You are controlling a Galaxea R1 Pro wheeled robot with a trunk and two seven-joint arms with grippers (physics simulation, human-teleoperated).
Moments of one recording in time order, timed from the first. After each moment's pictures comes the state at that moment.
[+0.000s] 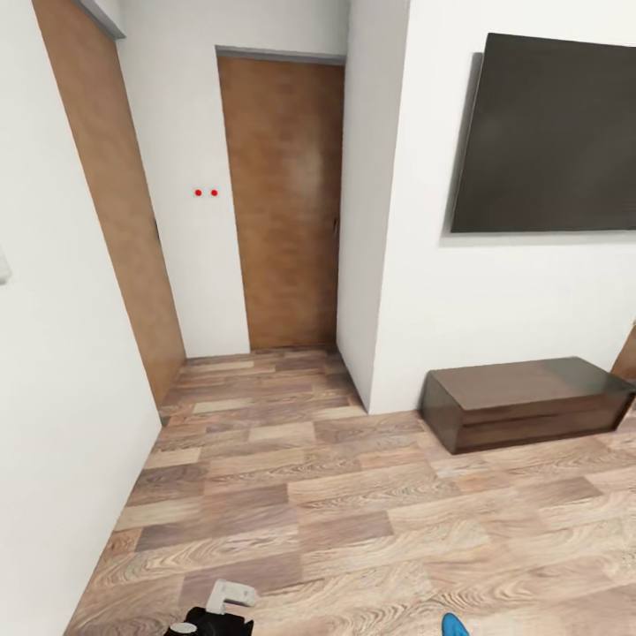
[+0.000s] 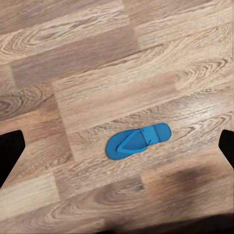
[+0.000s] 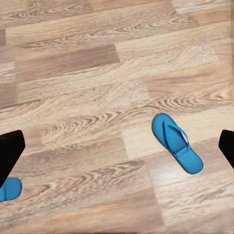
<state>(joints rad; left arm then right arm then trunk) -0.15 -0.05 -0.09 -0.89 -0.09 0.45 -0.03 -0.02 -0.04 -0.02 -0.62 -0.08 -0.28 0.00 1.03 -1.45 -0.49</state>
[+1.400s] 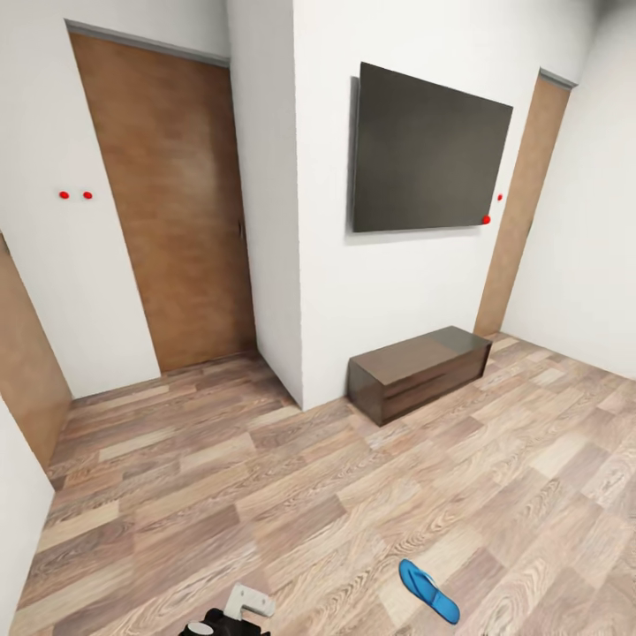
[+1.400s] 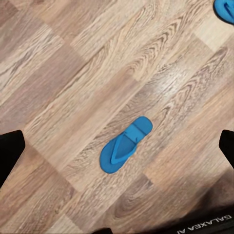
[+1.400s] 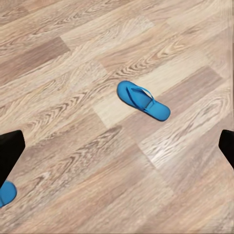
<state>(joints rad) -0.15 -0.05 -0.20 -0.89 -0.08 0.49 -0.06 -0.02 -0.04 -0.03 -0.62 -0.08 -0.28 0.00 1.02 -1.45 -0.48</state>
